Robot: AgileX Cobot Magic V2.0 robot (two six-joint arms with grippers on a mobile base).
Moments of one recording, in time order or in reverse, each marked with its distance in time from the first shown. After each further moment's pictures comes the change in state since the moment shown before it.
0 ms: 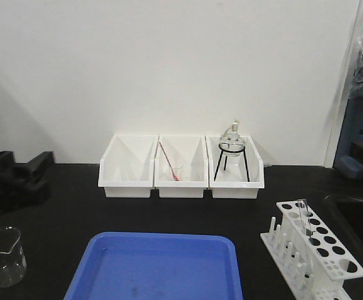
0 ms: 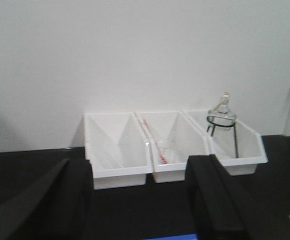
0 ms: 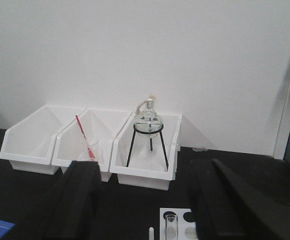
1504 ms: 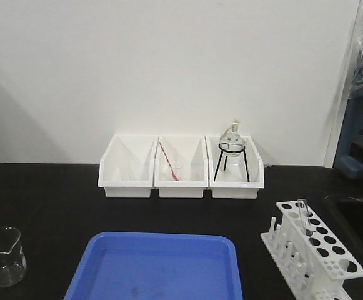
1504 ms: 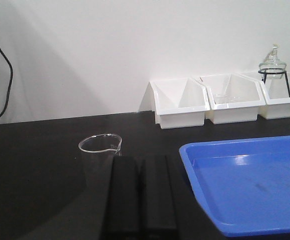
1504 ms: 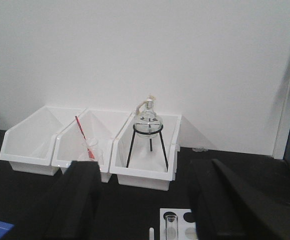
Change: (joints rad) left arm 0.209 -1.119 0.806 0.096 0.235 0.025; right arm 0.000 0.000 0.000 0.004 -0.002 0.000
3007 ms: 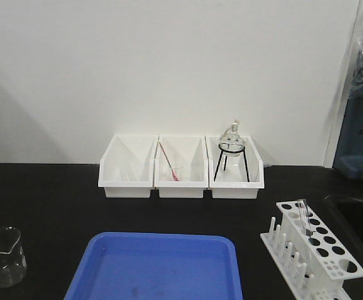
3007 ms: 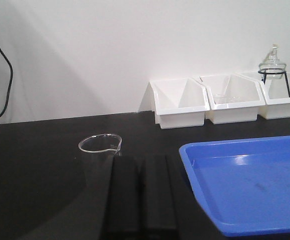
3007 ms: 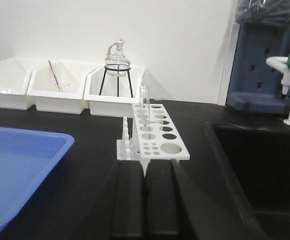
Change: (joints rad) left arm 0.000 0.000 0.000 0.000 0.000 0.000; right arm 0.205 -0.964 0.937 -1.856 -0.493 1.818
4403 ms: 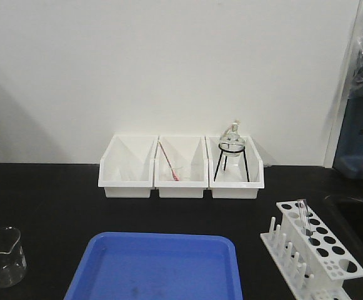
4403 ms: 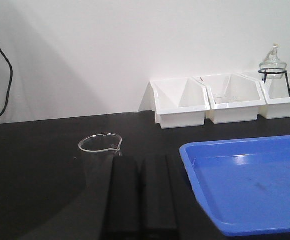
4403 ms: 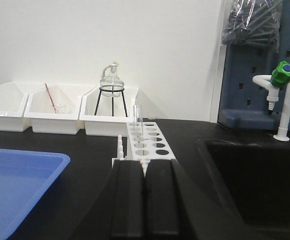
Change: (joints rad) left arm 0.000 0.000 0.000 0.000 0.002 0.000; right arm 0.000 -0.194 0.001 0.006 0.119 0.000
